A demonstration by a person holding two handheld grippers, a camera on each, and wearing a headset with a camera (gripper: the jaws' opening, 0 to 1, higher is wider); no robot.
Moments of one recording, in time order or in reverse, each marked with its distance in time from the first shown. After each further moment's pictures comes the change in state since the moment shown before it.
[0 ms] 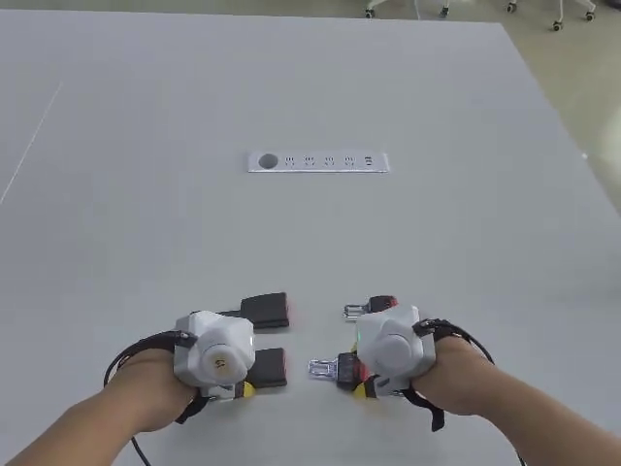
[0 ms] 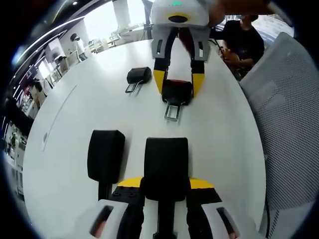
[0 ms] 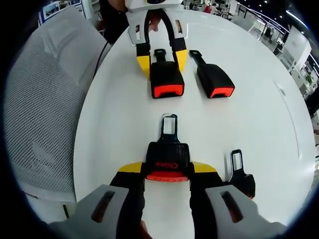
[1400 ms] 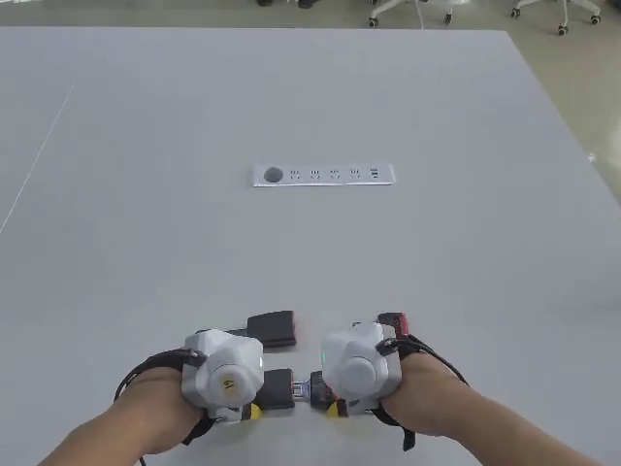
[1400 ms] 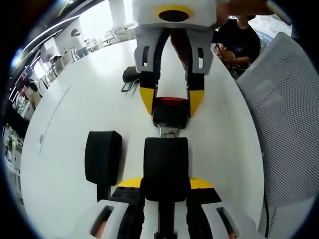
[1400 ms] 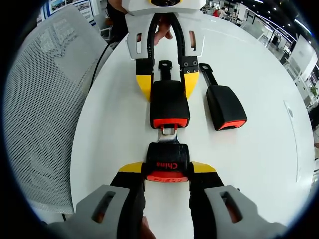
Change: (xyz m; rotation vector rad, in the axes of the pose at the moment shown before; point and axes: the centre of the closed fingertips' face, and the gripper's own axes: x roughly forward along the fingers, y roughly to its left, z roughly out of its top) left arm 0.004 -0.001 -0.001 0.014 0.022 -0.042; right arm 0.020 0.001 0.043 -0.077 -0.007 0.025
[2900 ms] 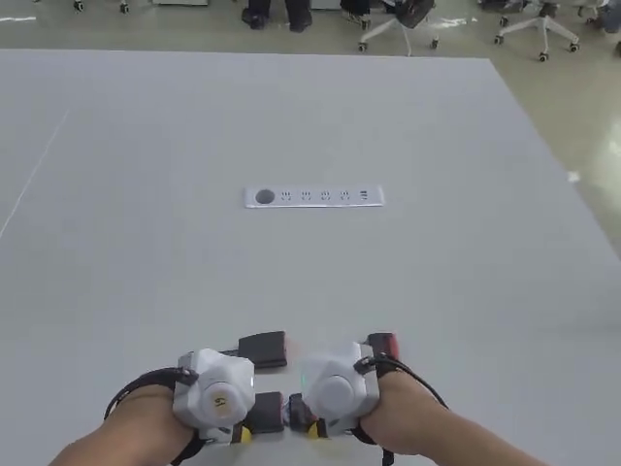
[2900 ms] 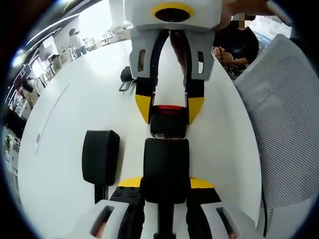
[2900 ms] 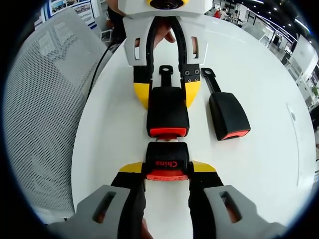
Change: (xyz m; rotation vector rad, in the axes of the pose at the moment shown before) left arm -0.004 -0.005 0.002 -0.006 -0.006 -0.030; right arm 0.000 -0.001 0.014 0.000 -0.004 0.027
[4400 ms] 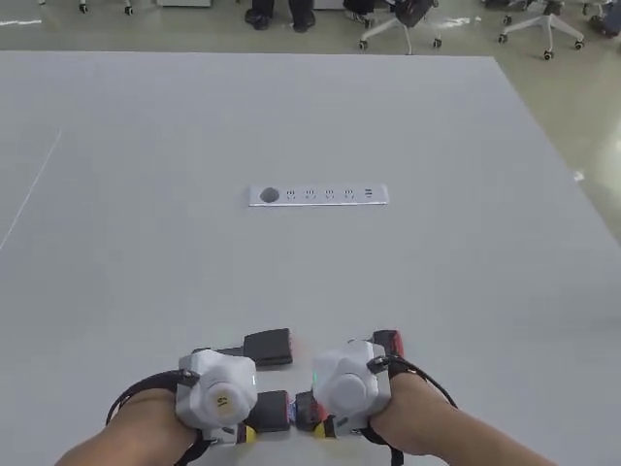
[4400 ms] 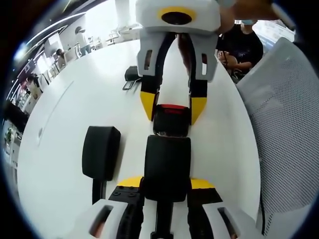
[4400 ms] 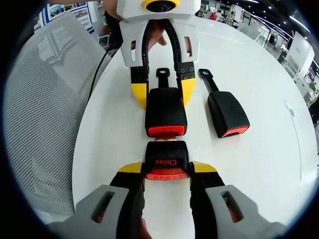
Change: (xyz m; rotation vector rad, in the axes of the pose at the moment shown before) left arm 0.004 0.001 -0.004 -0.043 -0.019 0.023; right arm 0.007 0.001 -0.004 0.029 -0.054 -0.017
